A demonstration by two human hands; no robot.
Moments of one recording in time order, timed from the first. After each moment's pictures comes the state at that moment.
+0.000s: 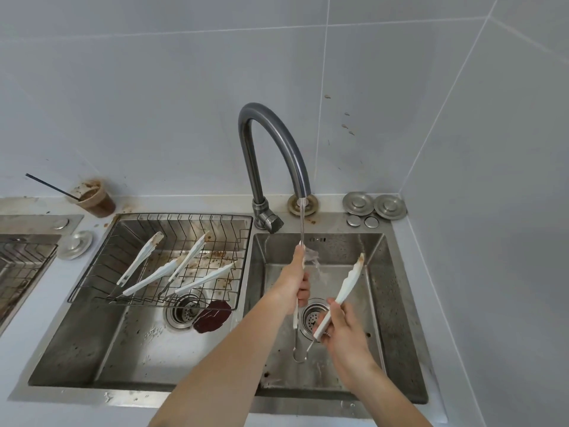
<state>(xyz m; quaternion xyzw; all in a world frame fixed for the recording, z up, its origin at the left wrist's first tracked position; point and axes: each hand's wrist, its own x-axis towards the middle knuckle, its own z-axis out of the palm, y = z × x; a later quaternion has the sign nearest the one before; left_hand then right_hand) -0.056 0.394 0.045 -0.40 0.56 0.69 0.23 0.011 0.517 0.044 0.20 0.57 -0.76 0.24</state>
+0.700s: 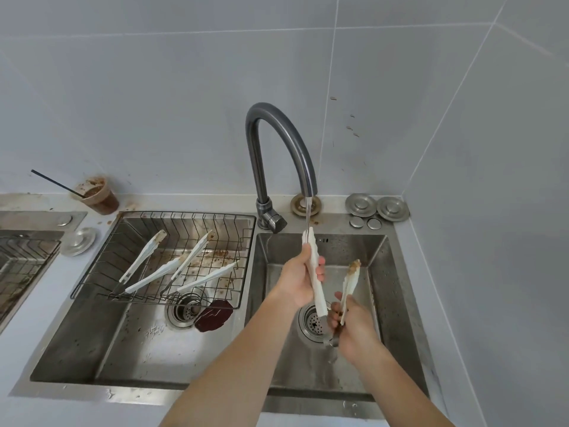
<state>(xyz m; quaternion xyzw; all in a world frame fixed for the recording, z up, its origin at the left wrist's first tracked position) -0.059 0.398 0.049 -0.31 0.31 0.89 0.13 -0.020 0.514 0.042 0.35 0.46 -0.78 0.25</state>
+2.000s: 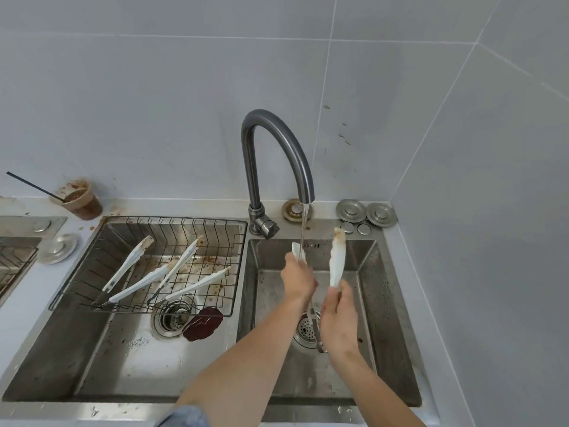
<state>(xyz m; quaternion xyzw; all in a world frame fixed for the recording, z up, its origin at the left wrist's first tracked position) -0.076 0.415 0.014 -0.35 0.70 0.62 -0.02 -0.007 0.497 0.050 0.10 0.80 -0.58 0.08</state>
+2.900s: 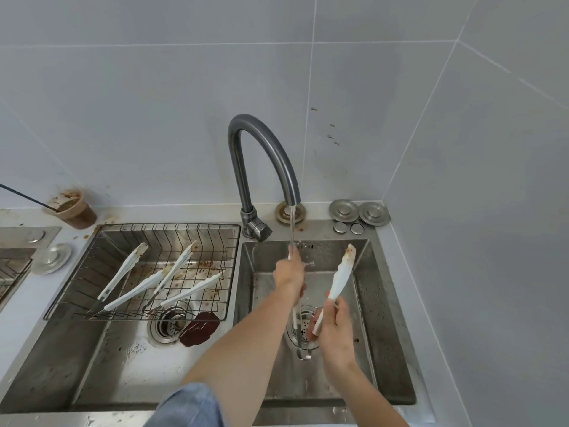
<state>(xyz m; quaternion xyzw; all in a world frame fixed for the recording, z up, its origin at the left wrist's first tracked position) -0.093 0.412 0.018 -0.42 0.67 0.61 0.07 0.008 0.507 0.047 0.15 0.69 -0.69 0.14</state>
